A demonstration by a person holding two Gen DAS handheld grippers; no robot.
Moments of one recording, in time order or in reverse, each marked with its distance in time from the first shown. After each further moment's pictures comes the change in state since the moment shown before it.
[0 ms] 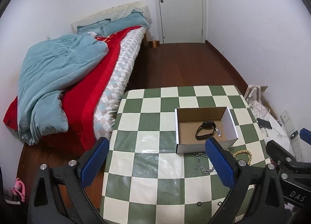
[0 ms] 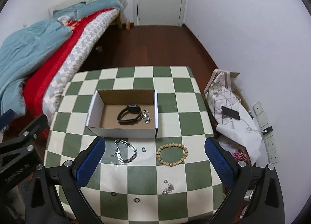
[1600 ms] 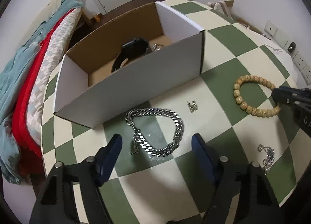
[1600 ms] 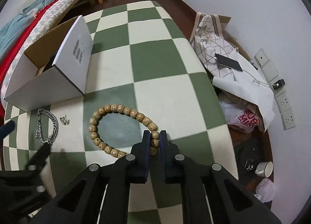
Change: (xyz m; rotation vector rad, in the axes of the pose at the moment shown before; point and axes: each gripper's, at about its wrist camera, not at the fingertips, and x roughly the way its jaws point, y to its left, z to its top) left arm 0.166 -0.163 -0.114 0.457 0.292 -0.124; right arm 0.190 -0.106 -0.101 0.175 0.267 -0.026
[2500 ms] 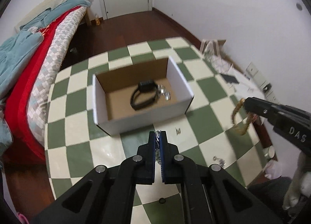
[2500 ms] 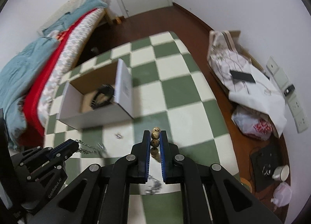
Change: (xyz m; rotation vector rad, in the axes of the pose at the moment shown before) left arm -0.103 0.070 0.020 -0.181 -0.127 -0.204; right arm -0.103 0.015 0.018 0.014 -0.148 0.219
